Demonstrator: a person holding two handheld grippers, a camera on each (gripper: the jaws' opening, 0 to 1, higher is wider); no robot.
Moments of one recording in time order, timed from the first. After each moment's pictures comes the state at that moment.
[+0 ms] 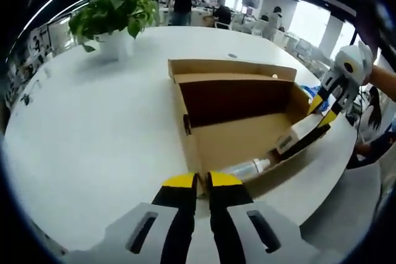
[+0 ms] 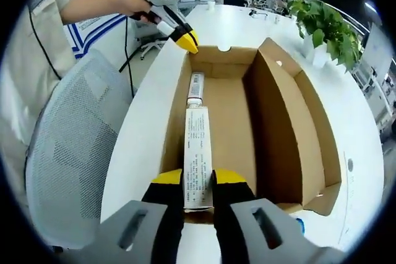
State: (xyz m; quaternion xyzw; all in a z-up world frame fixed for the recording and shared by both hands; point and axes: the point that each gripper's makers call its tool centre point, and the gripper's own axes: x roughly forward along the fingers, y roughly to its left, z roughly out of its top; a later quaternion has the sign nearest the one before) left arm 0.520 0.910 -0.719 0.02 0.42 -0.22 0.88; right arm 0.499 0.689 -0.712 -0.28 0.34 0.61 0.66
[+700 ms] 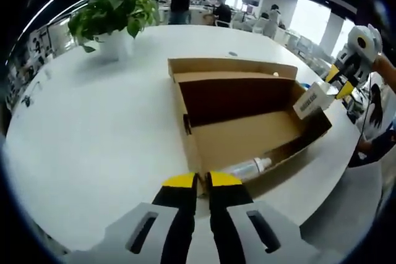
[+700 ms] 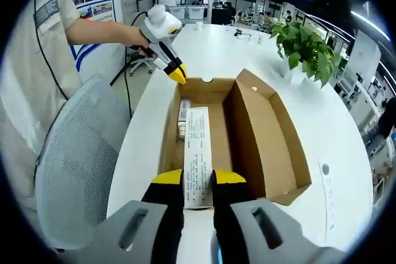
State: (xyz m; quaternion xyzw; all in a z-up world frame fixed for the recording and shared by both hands) left arm 0.520 0.909 -0.718 0.03 0.42 -0.22 0.88; right arm 0.506 0.667 -0.646 -0.27 0.30 0.59 0.70
